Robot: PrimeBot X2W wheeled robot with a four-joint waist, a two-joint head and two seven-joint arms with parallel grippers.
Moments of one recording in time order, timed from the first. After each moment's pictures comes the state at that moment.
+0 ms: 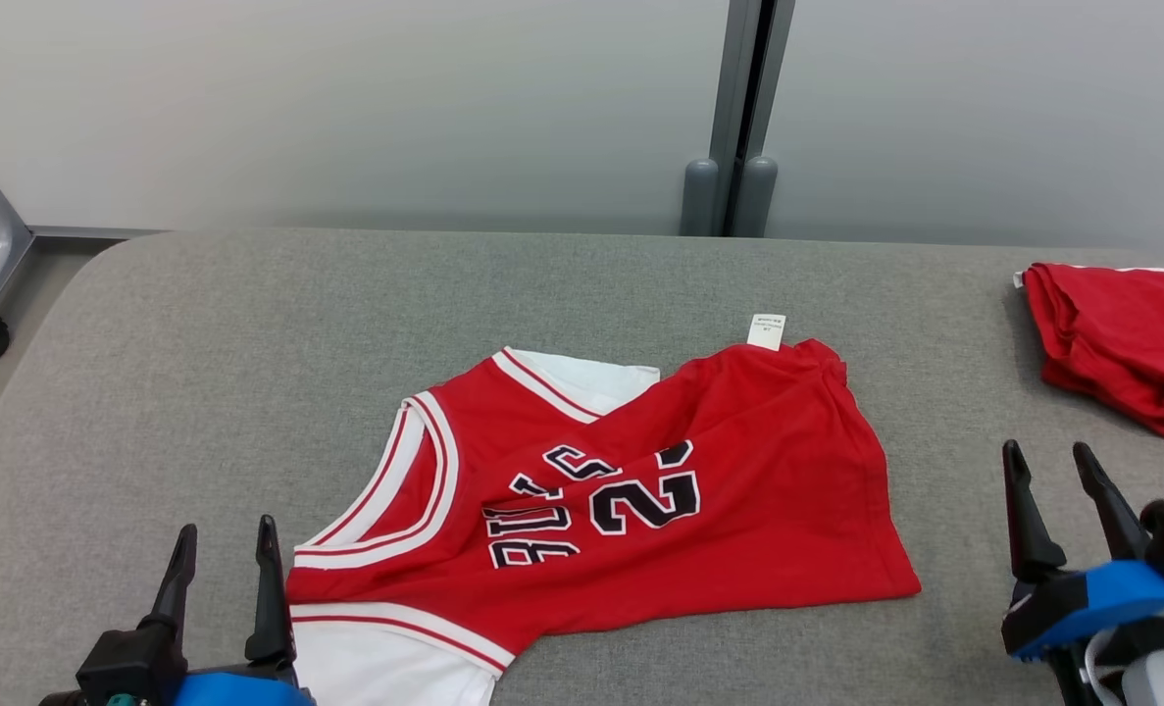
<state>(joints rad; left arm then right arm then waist) 0.02 0.05 0.10 0.26 -0.12 -0.13 -0.26 -0.22 -0.21 -0.05 0.51 0.27 0.13 -0.26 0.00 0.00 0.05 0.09</state>
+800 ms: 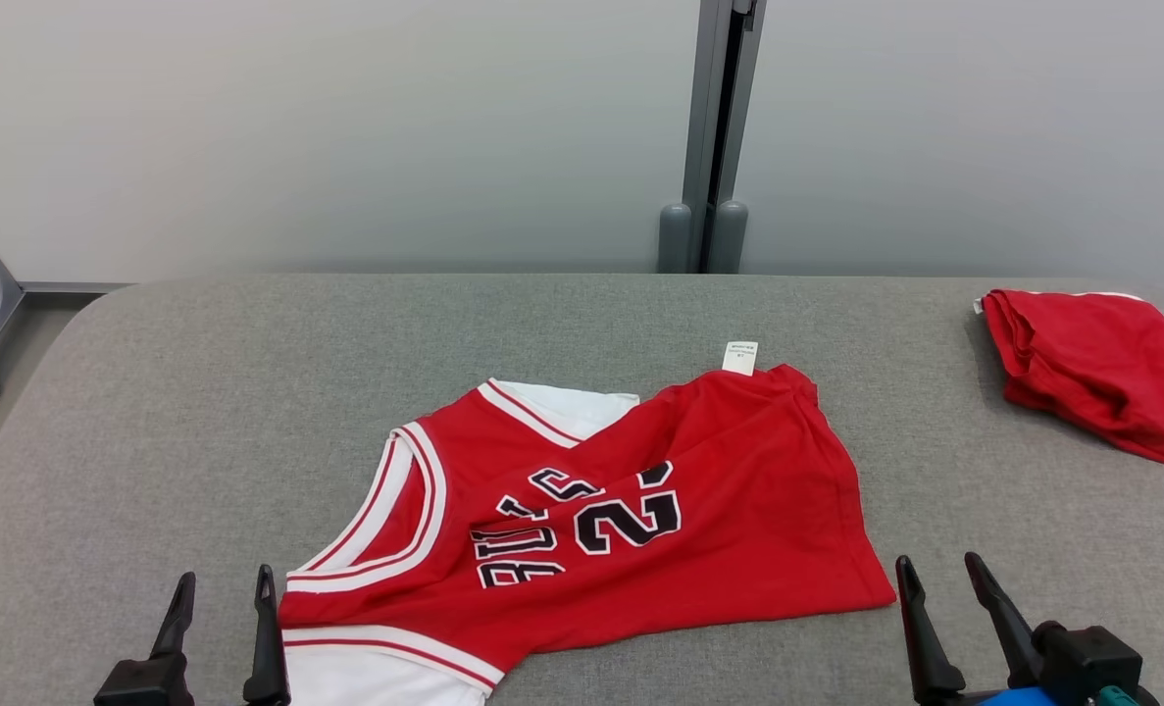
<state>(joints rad) 0.05 0.06 0.12 0.33 -0.05 -0.13 -0.26 0.05 -0.05 -0.01 0.27 0.16 0.13 -0.26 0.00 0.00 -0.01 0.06</state>
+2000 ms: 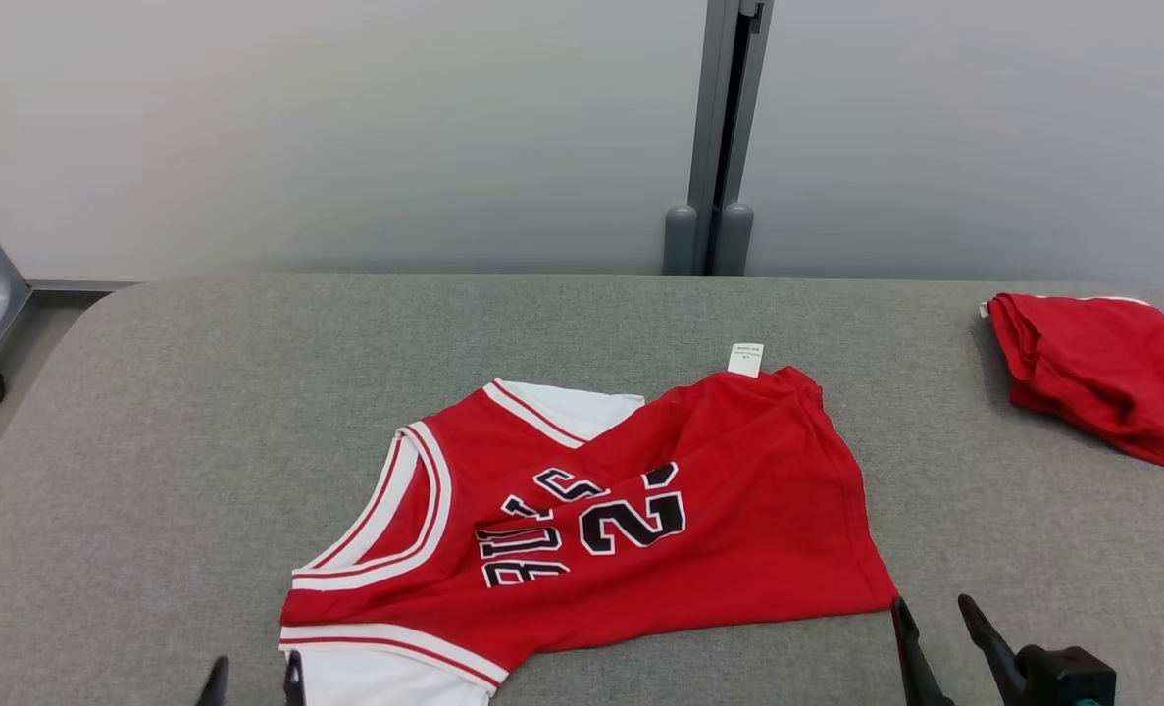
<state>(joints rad) 0.11 0.08 0.08 0.42 -0.07 -0.12 -0.26 0.04 -0.05 -0.01 0.40 0.14 0.13 -0.26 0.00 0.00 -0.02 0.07</state>
